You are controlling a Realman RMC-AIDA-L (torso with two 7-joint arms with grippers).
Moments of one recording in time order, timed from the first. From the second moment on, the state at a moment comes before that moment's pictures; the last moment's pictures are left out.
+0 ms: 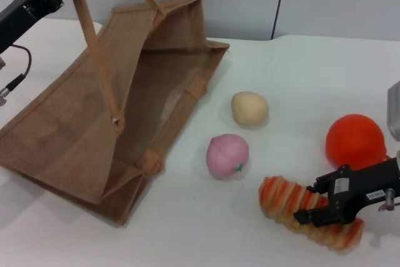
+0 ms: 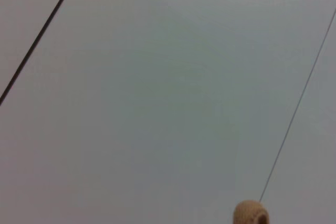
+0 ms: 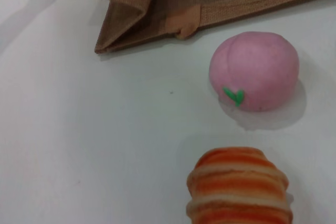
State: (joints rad) left arm -0.55 -1.99 0.45 0.39 -1.73 -1.44 1.77; right arm 0.66 2.03 -1.02 -0.65 -2.31 -1.47 1.66
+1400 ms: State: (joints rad) left arm -0.64 -1.99 0.47 0.39 -1.63 -1.58 1.70; right arm 0.75 2.02 -1.03 -0.78 -2.13 -1.51 1.60
